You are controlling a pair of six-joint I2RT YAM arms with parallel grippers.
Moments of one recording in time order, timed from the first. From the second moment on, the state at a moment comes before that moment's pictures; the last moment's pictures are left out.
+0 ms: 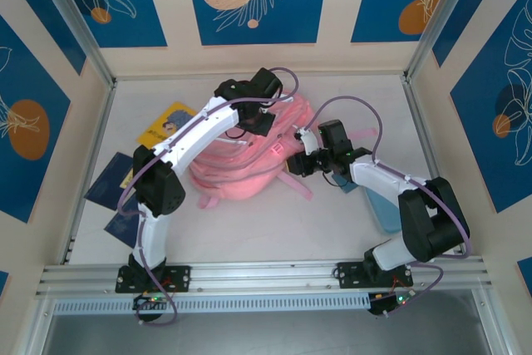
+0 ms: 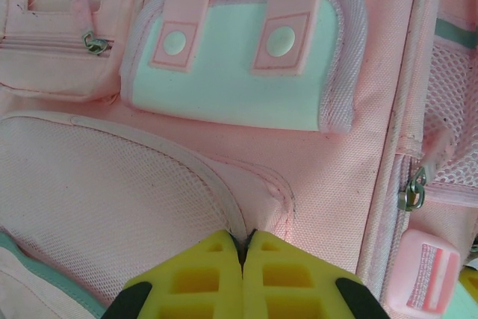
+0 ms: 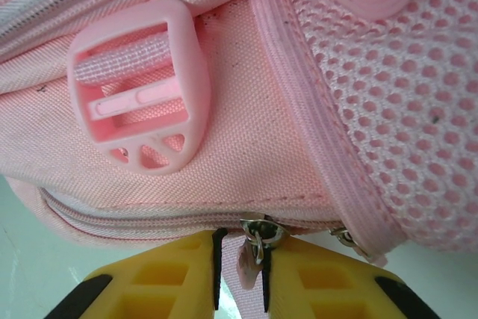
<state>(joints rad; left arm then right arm) -0.70 2.05 2.09 -1.19 -0.21 -0.24 0.41 1.46 0.80 -0.19 -0.52 0.08</state>
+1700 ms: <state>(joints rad) -0.72 2.06 1.96 -1.04 0.08 -0.05 0.29 1.29 0.68 -0.20 -0.41 0.41</state>
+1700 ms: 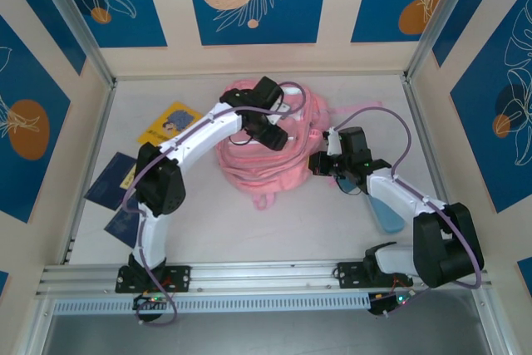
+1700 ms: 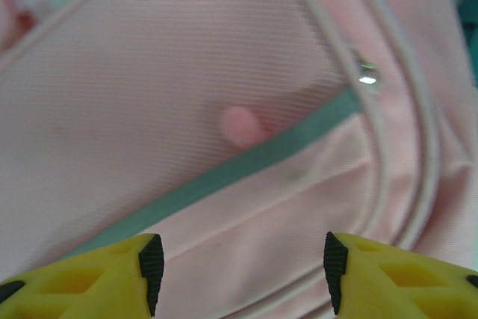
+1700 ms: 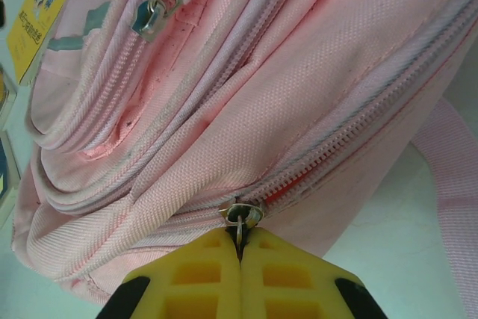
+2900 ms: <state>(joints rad) -0.80 2.19 2.08 -1.01 -0.02 -0.19 0.50 1.27 0.62 -0.14 -0.42 0.46</state>
